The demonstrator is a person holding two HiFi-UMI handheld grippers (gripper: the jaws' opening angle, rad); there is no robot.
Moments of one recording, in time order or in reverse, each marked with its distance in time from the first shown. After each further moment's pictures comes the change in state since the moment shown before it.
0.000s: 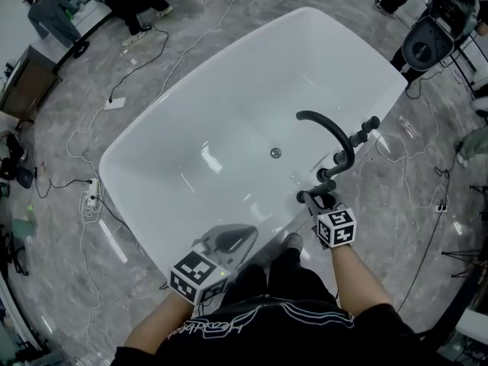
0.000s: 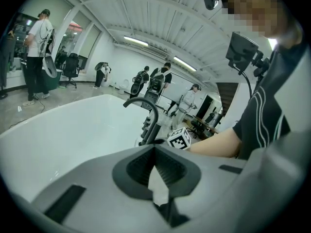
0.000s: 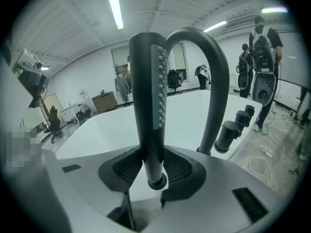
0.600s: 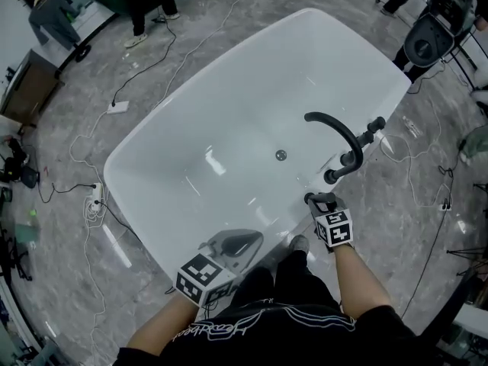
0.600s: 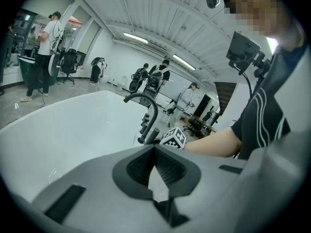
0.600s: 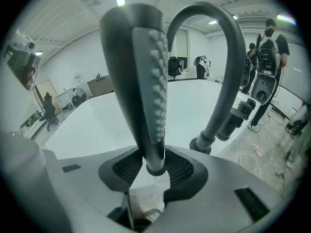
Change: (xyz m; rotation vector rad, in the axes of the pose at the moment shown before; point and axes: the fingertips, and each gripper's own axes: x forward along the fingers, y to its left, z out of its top) left arm -0.005 0.009 -0.017 -0.019 0.030 -0.041; right arm 0.020 0.004 -0.039 -0.059 0.172 -0.069
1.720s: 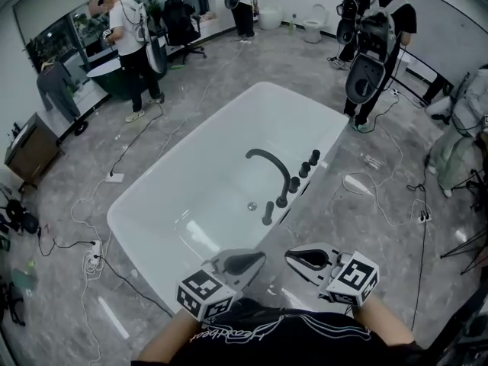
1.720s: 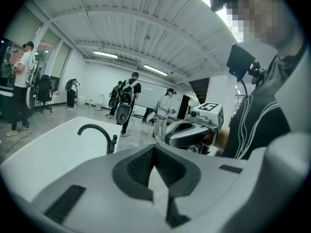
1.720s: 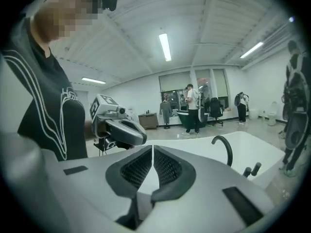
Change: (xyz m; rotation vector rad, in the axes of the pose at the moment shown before) left arm -0.009 -0.206 0.077 0.253 -0.126 -0.109; right arm -0.375 0.122 0.098 -0.235 -0.458 0.492
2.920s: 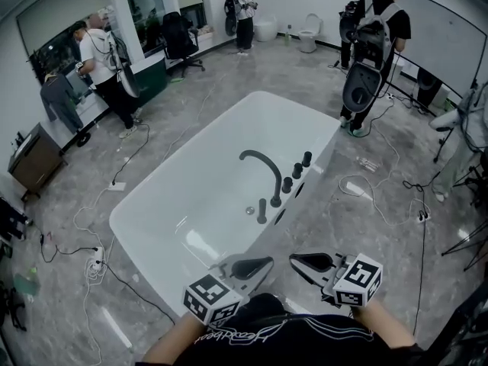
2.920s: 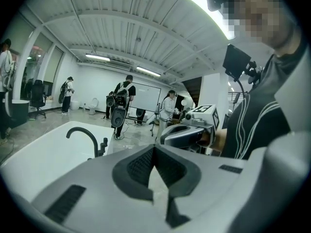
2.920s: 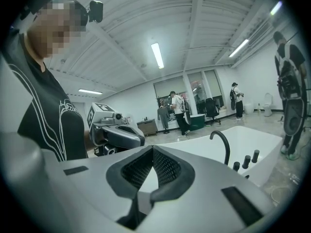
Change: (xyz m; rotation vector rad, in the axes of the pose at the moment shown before) left arm 0.005 -0.066 0.000 0.066 -0.026 -0.038; right arm -0.049 0.027 -0.010 0.097 -0.084 -0.029
